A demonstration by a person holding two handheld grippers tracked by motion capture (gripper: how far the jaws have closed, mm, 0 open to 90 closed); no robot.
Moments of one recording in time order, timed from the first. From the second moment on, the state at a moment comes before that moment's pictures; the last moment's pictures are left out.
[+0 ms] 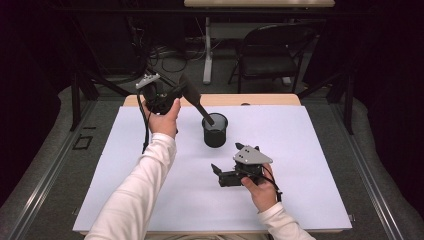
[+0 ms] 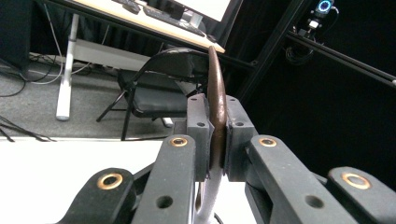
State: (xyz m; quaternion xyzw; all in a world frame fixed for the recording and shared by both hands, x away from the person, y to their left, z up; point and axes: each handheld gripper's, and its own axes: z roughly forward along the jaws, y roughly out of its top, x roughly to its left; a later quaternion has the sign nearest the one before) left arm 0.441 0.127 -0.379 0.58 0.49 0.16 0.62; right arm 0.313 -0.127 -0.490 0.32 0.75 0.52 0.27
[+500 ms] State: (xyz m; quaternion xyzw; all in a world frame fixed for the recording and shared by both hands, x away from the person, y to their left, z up) left arm 0.451 0.116 -0.392 0.59 0.50 0.16 0.62; right arm 0.314 -0.128 -0.490 0.32 0.75 0.52 0.27
